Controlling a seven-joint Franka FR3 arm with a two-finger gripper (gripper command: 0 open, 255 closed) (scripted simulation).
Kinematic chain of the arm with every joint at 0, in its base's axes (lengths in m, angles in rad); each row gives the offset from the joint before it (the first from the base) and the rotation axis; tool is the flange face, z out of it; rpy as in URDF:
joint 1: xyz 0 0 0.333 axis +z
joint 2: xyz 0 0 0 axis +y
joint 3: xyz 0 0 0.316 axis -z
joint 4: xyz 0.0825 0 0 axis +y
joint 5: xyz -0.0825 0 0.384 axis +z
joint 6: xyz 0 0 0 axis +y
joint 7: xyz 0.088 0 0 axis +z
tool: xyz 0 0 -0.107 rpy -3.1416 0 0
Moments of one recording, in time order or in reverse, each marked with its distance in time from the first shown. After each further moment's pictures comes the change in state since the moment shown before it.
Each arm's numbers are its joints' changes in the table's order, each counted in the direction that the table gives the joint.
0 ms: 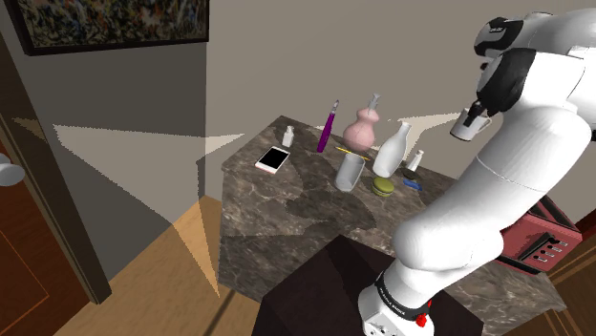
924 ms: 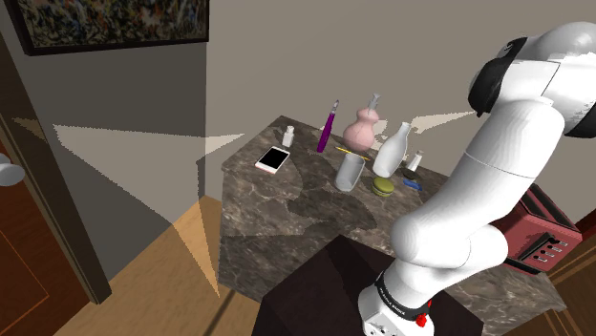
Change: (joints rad) arm -0.144 0.138 0.091 -0.031 0.122 -0.059 0.242
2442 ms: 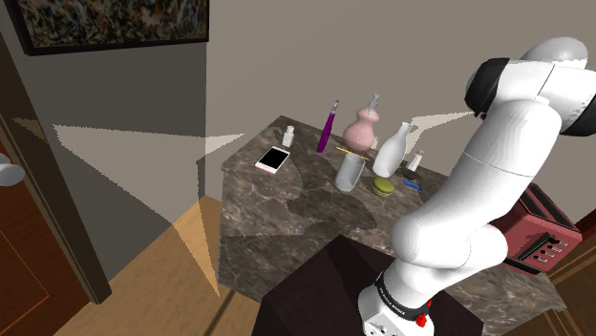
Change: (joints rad) arm 0.012 0.014 -0.013 0.298 0.020 -0.306 0.016
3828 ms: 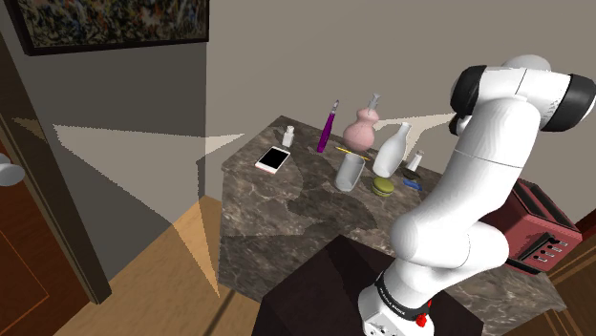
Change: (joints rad) arm -0.043 0.125 -0.049 0.147 0.127 -0.229 0.081
